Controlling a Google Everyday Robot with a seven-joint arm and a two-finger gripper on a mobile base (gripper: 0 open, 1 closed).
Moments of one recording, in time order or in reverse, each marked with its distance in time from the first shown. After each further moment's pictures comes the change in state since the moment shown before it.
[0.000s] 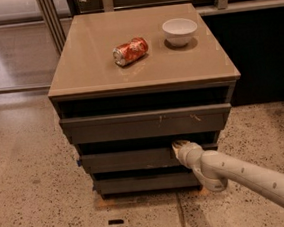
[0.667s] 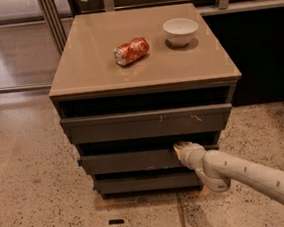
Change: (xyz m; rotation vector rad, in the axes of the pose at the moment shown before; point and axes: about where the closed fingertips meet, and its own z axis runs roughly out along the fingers) arm 0.000 -0.002 -0.007 -0.008 0.024 0.010
